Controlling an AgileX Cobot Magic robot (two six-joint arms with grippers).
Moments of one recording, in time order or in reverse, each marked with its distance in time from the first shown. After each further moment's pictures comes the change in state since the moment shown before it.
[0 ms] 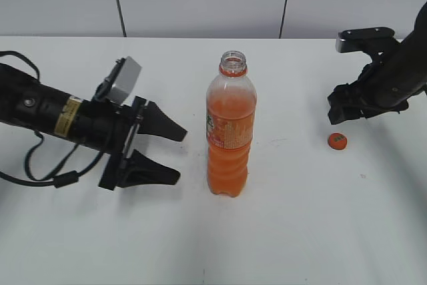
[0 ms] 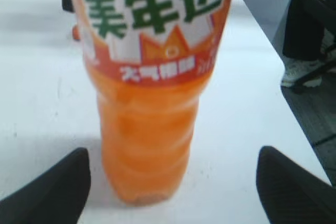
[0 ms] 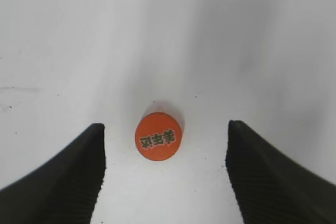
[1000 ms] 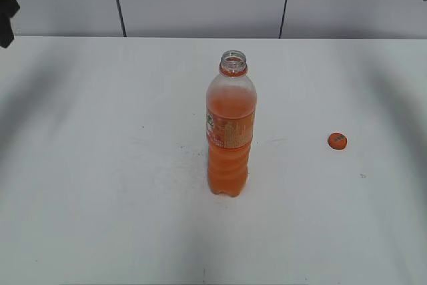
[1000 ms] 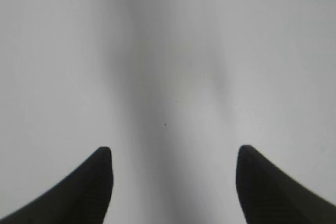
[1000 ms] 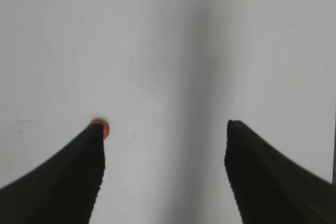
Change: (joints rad) left arm 0.200 -0.315 -0.609 -1.617 2.290 0.919; right arm -0.149 -0.128 -0.654 -0.167 0.713 0.145
